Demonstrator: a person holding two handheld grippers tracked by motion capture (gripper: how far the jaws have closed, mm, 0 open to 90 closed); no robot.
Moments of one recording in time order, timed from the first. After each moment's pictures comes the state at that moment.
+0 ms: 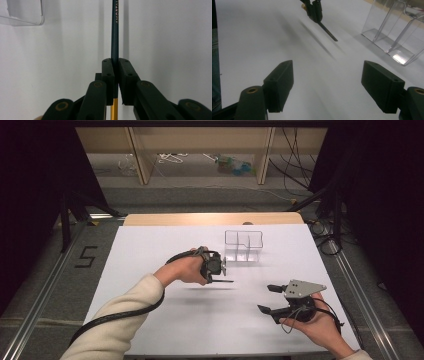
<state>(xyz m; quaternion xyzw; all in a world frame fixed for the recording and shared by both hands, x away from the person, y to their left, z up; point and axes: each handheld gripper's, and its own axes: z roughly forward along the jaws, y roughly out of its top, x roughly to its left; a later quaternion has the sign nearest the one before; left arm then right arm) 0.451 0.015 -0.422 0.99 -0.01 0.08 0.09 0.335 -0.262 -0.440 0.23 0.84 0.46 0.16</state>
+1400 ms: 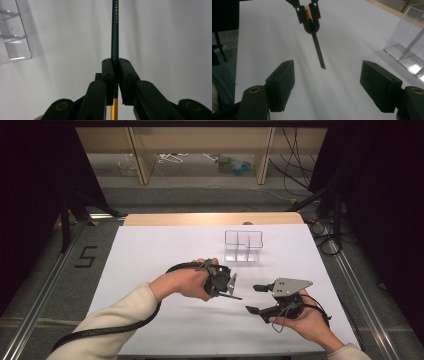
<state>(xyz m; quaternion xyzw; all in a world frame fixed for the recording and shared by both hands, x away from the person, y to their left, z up) 0.391 -0.004 -0.388 0.99 -0.11 0.09 0.09 0.343 -0.233 -0.437 0.18 0.85 0.48 0.12</state>
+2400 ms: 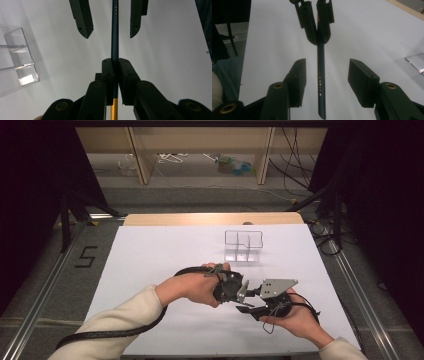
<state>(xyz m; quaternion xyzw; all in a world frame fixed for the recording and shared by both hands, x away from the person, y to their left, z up) 0.370 -0.027 -0.374 0.98 -0.16 0.09 0.11 0.350 -0.209 -0.443 0.13 0.87 0.47 0.09</state>
